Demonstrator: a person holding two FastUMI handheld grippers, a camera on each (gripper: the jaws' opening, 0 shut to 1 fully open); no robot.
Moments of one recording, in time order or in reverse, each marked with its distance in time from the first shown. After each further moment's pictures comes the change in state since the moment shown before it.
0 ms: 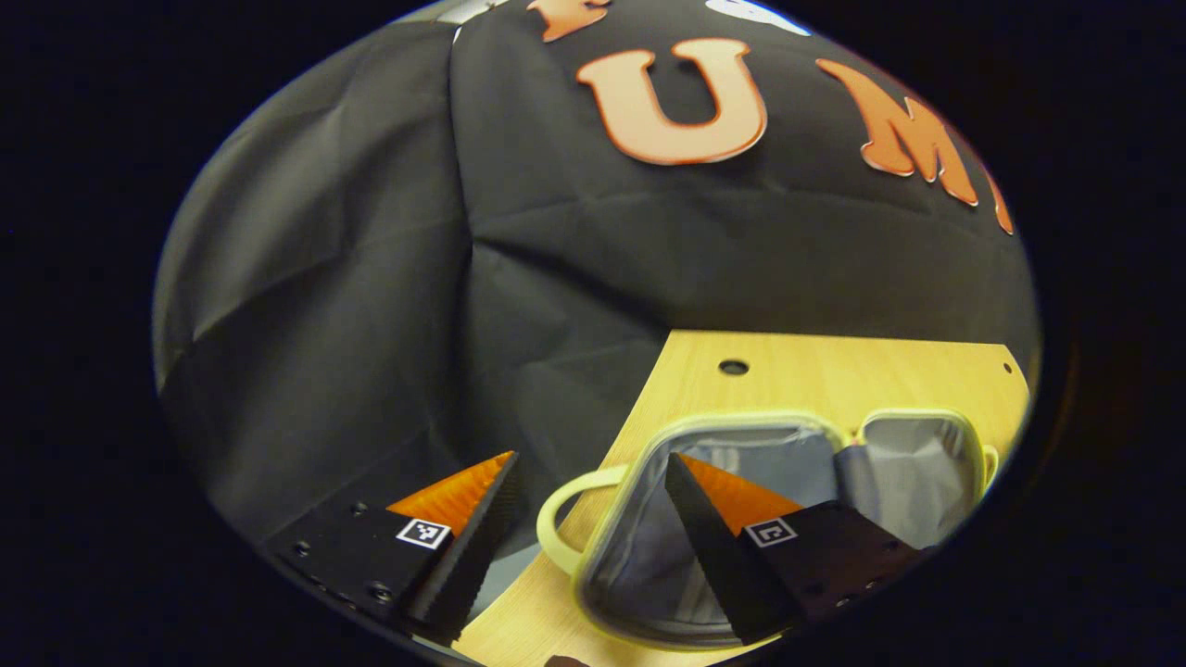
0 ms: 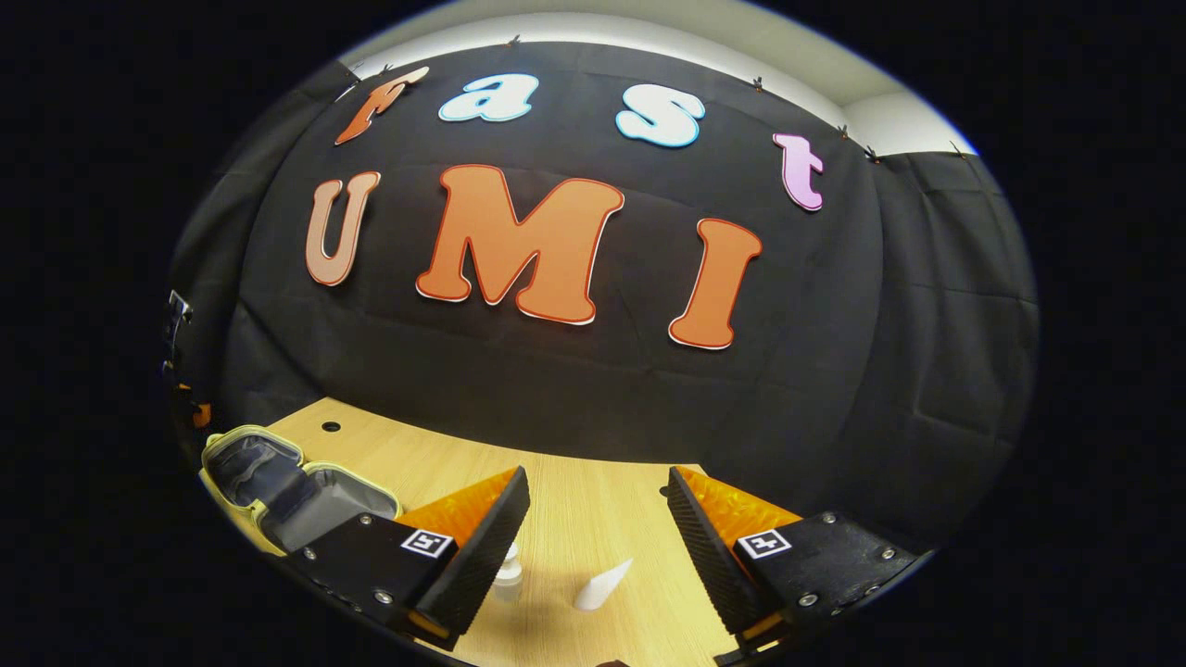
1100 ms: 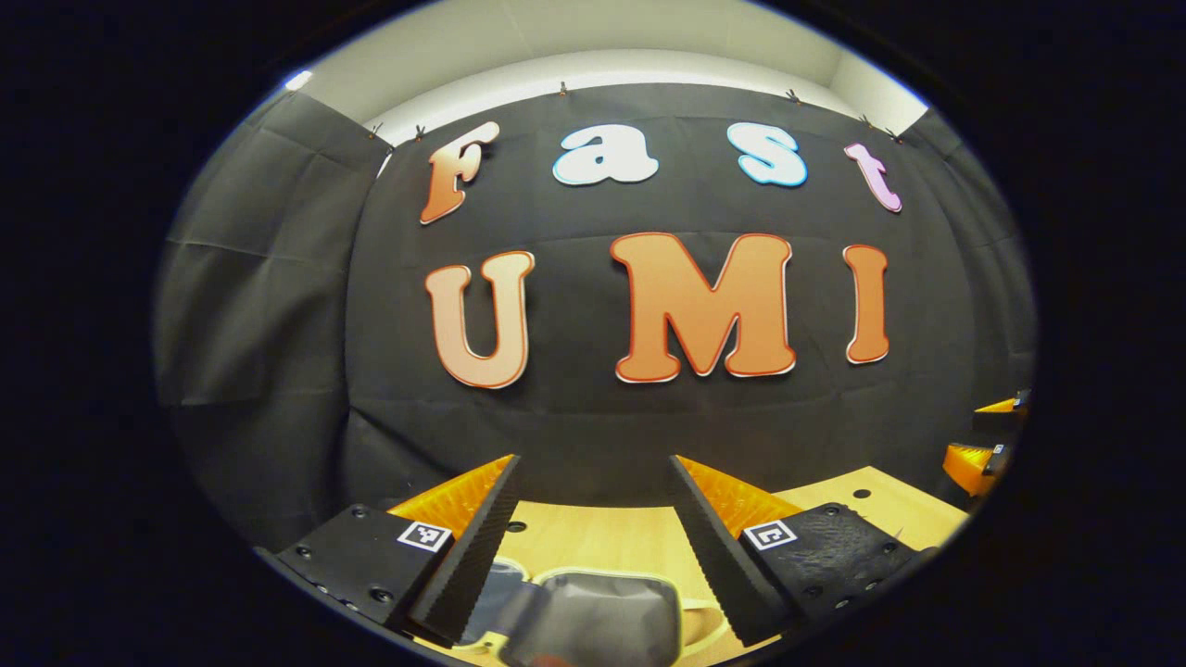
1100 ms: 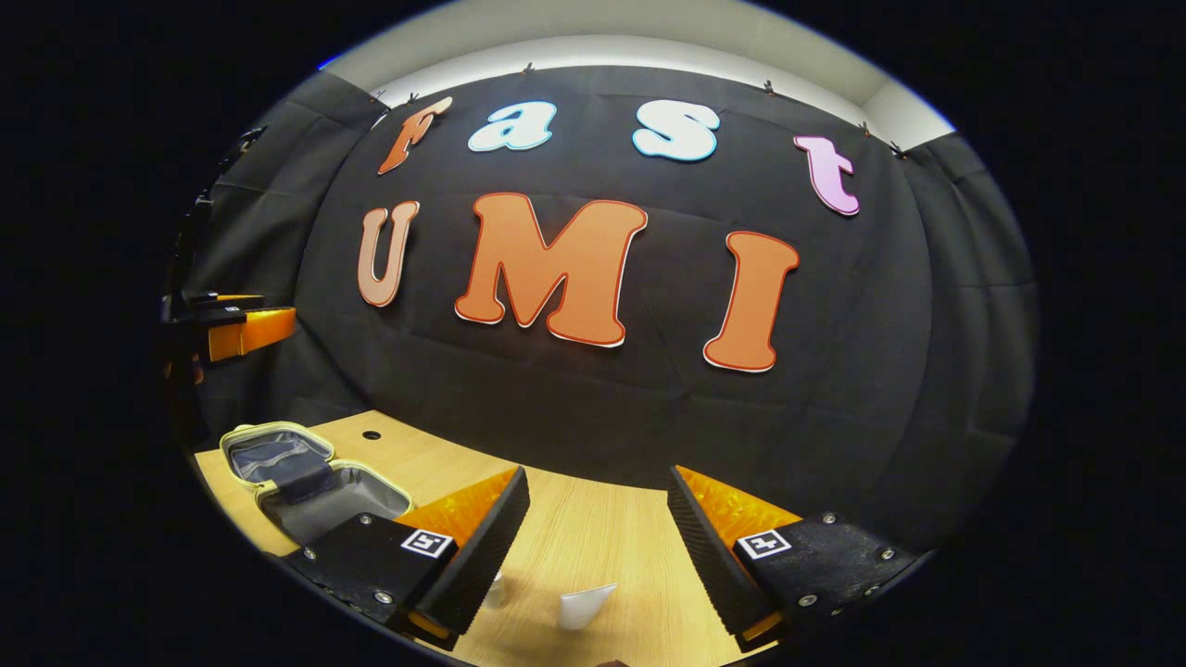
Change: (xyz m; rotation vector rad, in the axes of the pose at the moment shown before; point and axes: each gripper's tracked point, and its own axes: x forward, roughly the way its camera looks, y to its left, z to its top) left arm -0.271 -0.273 0.196 -0.099 -0.462 -0.298; right arm 0.017 -0.029 -0.013 0.005 -0.111 0.211
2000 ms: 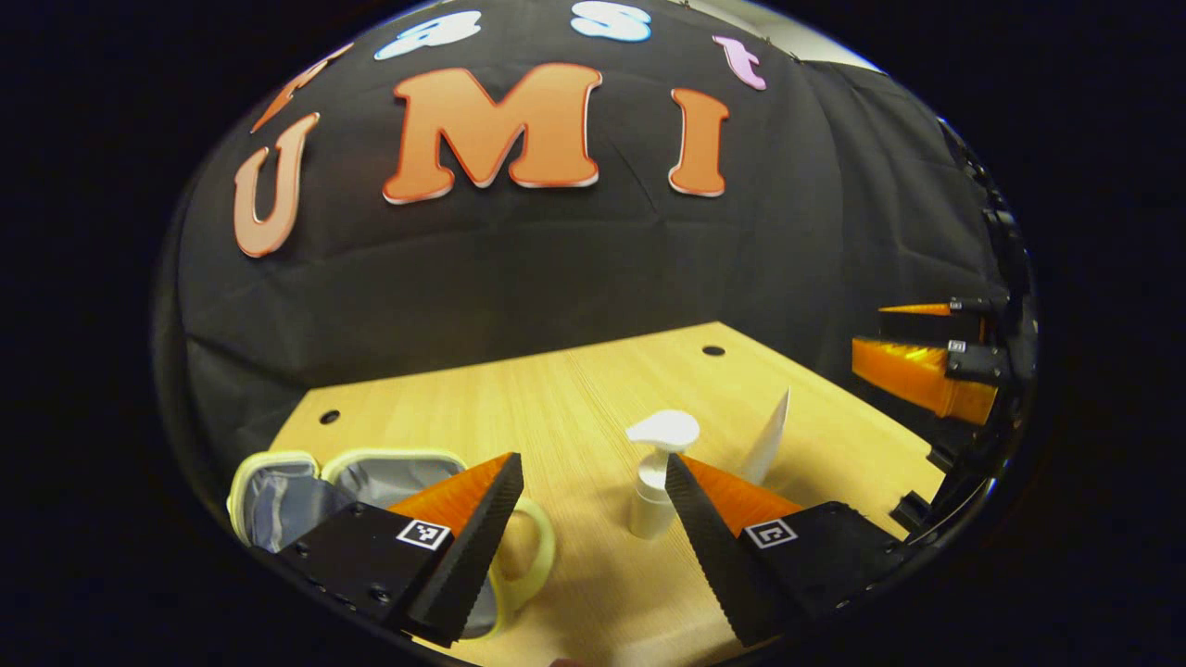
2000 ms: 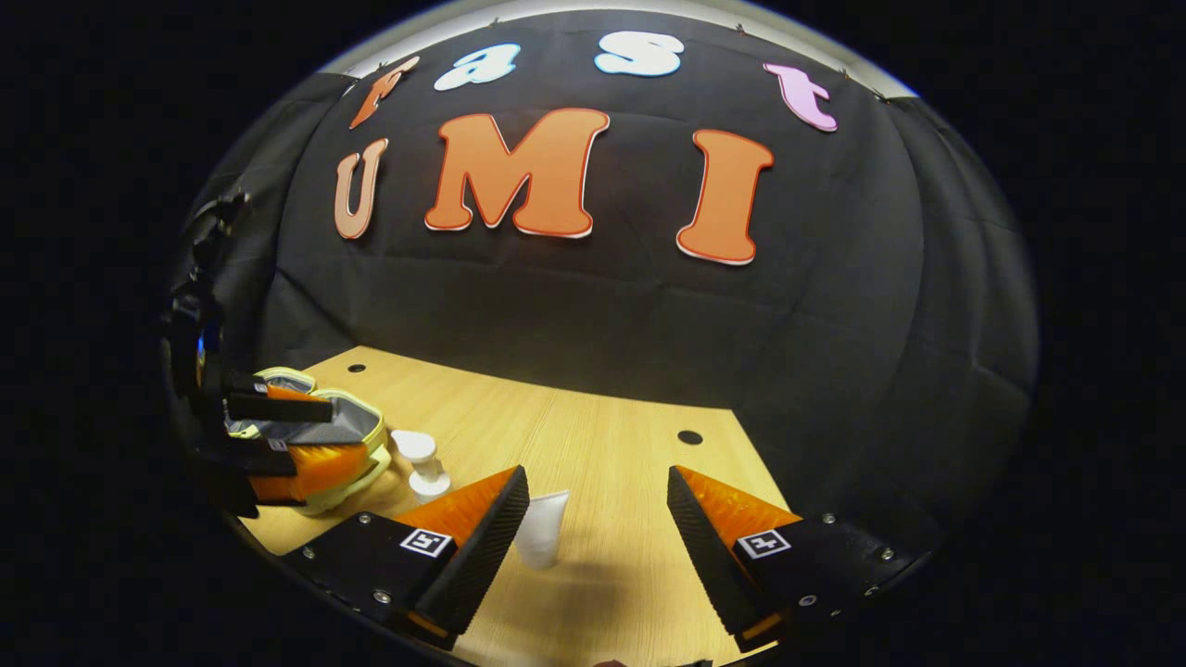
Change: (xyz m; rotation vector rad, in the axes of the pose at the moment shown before) left arm -0.014 -0.209 -0.233 0.100 0.490 -0.504; right arm -0.013 -0.042 -0.123 0.062 0.303 0.006
